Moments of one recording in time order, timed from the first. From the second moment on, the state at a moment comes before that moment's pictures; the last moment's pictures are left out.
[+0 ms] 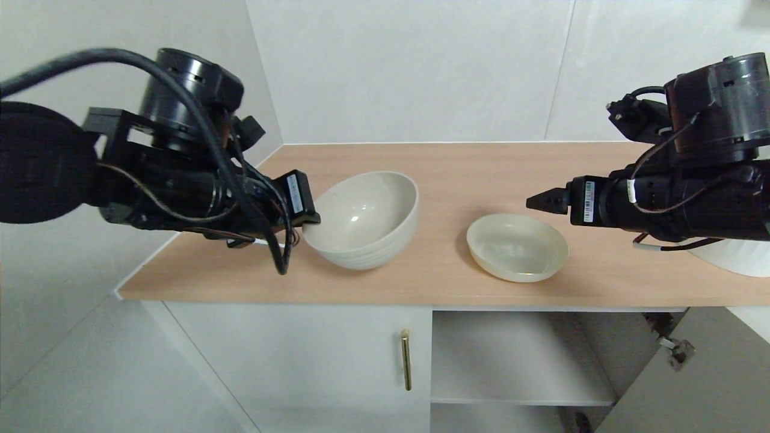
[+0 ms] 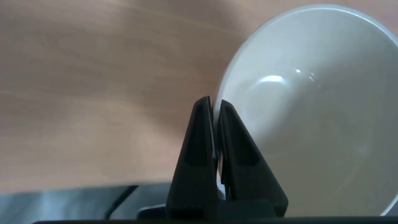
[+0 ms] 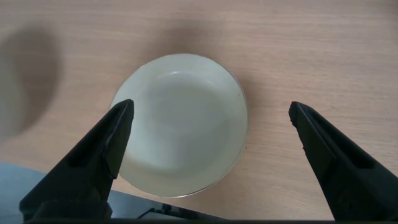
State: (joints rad) left arm -0.45 1.68 -1.43 0.36 0.02 -0.59; right arm 0.51 1.59 -1.26 0.13 -0.24 0.29
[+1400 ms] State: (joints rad) left arm -0.45 1.52 -1.38 0.36 -0.08 -0.59; right arm 0.47 1.80 -1.39 0.29 -0.37 0.33
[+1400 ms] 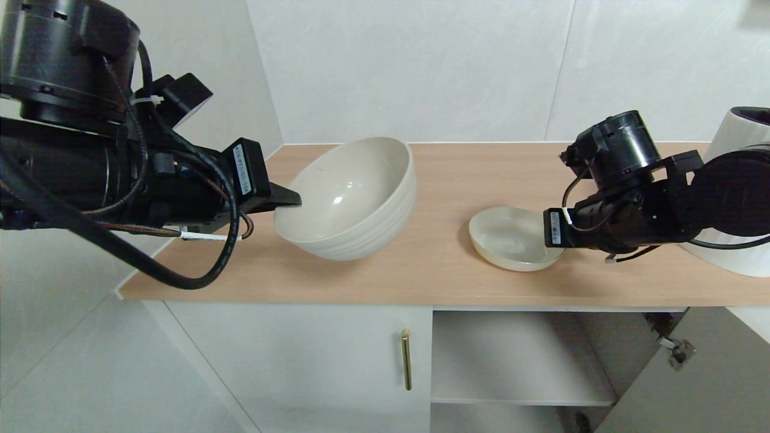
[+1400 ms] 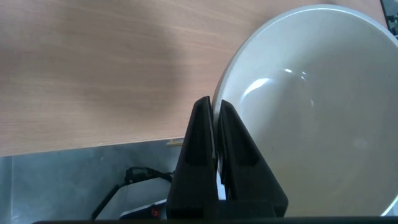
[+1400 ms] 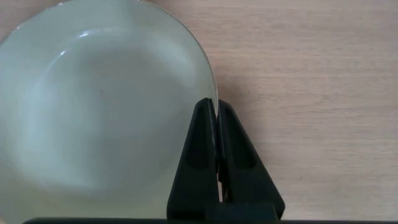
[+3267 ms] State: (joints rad) left arm -0.51 1.36 -1.13 0.36 -0.10 -0.59; right arm 0.48 1.36 -1.19 0.46 -0.09 0.47
